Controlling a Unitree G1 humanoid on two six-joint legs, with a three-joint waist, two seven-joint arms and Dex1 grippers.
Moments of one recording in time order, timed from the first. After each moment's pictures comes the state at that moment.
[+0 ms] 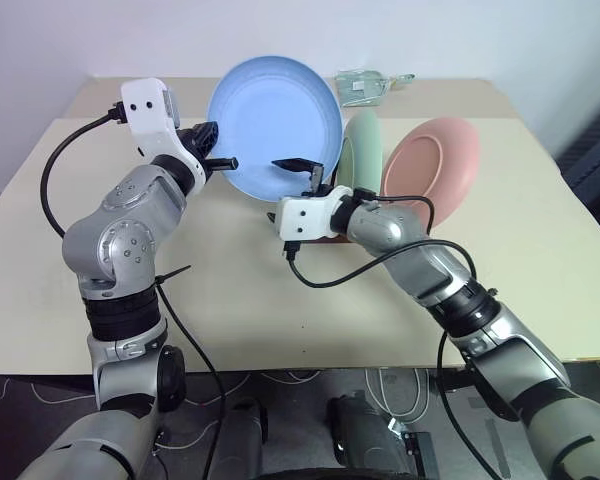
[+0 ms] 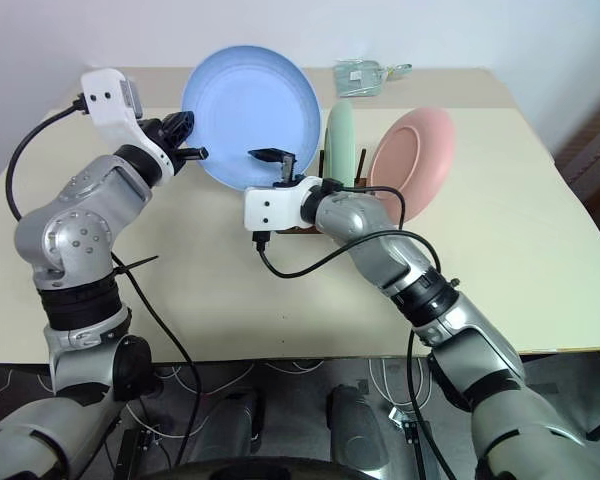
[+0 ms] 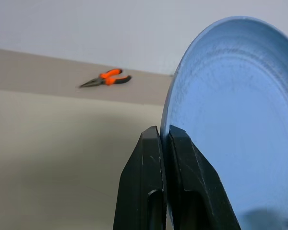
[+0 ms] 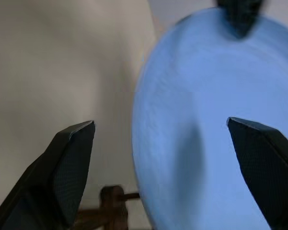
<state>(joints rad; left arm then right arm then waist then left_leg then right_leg) -0.76 0.27 0.29 -0.28 -0.58 1.00 0.05 -0.84 -0.38 0.55 0.16 -0.43 -0.02 0.46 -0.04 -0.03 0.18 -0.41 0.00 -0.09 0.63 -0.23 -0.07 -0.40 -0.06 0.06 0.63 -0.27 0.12</state>
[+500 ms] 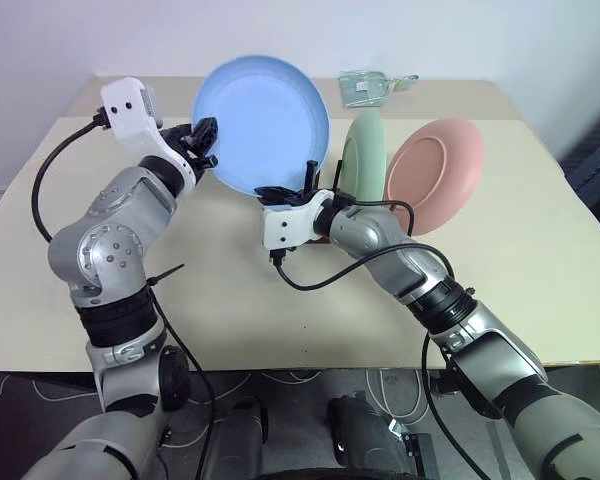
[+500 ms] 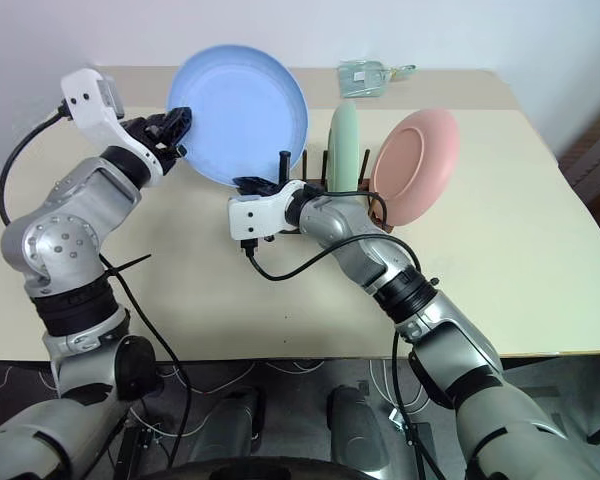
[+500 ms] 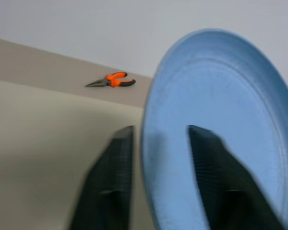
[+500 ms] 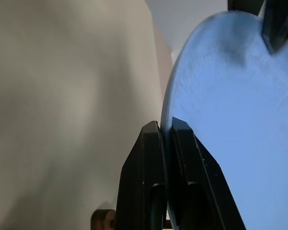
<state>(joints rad) -0.76 0.22 0.41 -0.27 -0.63 0.97 0.07 -0.84 -0.33 0.54 0.20 -0.53 -0.10 0.44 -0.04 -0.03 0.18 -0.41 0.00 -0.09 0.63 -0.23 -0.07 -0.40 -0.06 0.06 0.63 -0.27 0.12</state>
